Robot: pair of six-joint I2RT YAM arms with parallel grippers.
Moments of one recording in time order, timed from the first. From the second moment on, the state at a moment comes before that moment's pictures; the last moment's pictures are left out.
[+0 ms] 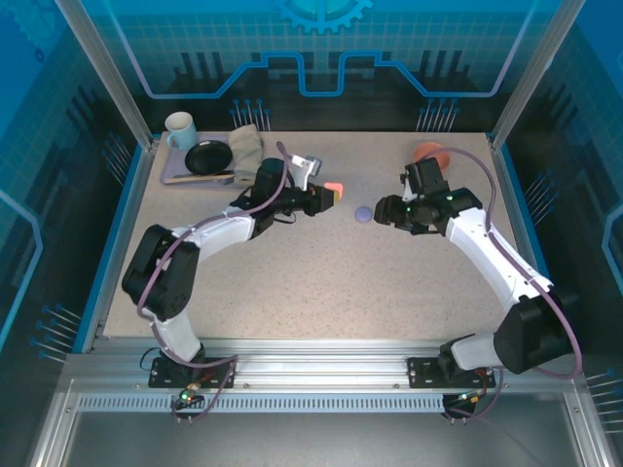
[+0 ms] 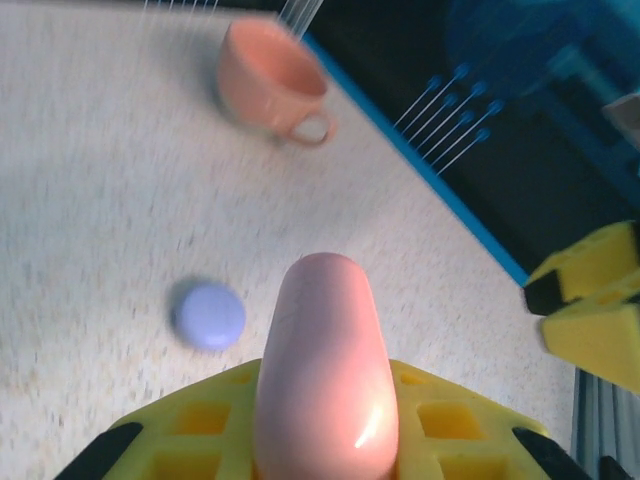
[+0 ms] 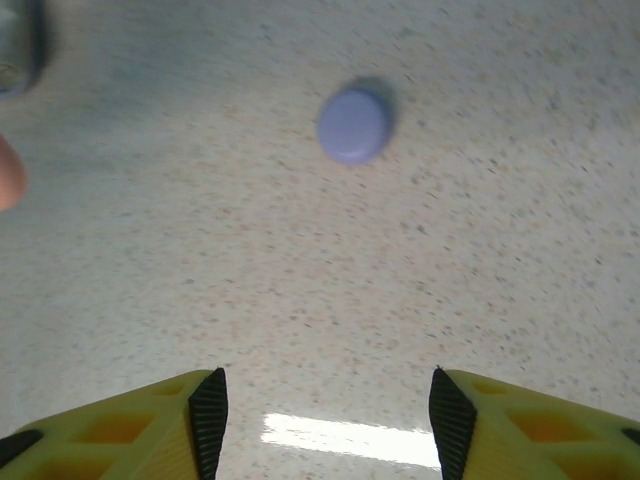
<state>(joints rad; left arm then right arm) -0.45 1.79 1.15 0.20 0.57 -0.41 0.31 1.38 1.19 -0.82 -0.12 0.53</state>
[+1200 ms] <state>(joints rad) -0.32 1.65 1.33 -0.58 0.27 -0.44 0.21 1.21 0.99 -0.69 0.11 0.47</state>
